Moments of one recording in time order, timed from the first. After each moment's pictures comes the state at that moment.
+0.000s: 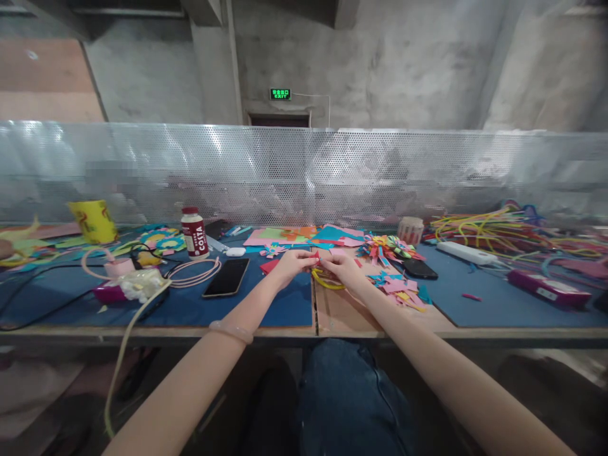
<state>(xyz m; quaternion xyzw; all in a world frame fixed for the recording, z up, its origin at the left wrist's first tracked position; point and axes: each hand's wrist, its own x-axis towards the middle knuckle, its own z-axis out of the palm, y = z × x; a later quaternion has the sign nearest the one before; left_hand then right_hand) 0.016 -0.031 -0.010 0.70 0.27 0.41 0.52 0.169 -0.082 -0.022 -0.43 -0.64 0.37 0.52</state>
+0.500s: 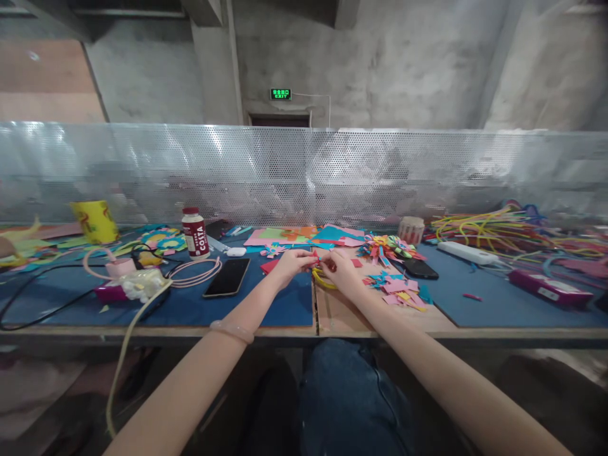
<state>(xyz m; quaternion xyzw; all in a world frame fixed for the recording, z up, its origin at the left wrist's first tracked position) 0.015 -0.031 -0.010 0.67 0.29 0.42 0.54 0.165 -0.079 -0.027 -0.44 -0.74 -0.08 0.50</state>
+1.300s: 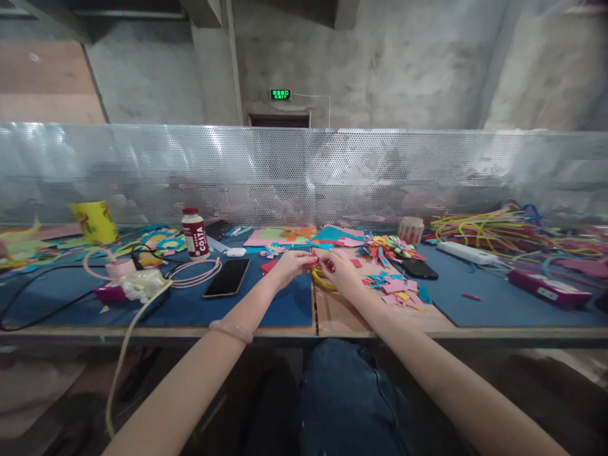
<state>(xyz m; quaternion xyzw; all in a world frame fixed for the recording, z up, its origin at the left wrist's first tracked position) 0.013 -0.029 -0.011 0.63 0.27 0.40 0.60 0.164 -0.080 -0.029 -0.48 -0.73 -0.12 0.47</state>
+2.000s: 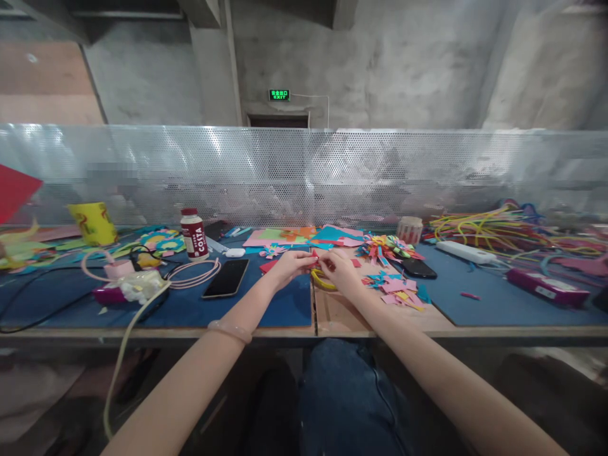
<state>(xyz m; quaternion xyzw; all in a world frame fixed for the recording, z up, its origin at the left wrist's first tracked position) 0.013 -0.034 -0.008 0.65 0.24 0.38 0.61 0.165 -0.077 -0.027 -0.43 -0.74 -0.09 0.51</state>
